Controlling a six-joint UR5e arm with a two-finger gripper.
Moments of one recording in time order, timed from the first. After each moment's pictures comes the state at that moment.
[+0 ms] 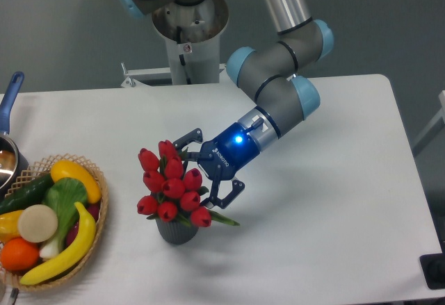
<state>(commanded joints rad) 2.63 -1.95 -1.91 -0.72 0.25 1.34</state>
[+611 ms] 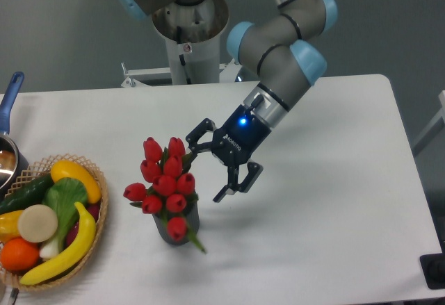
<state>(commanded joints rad) 2.66 -1.78 -1.90 -0.72 0.70 1.35</state>
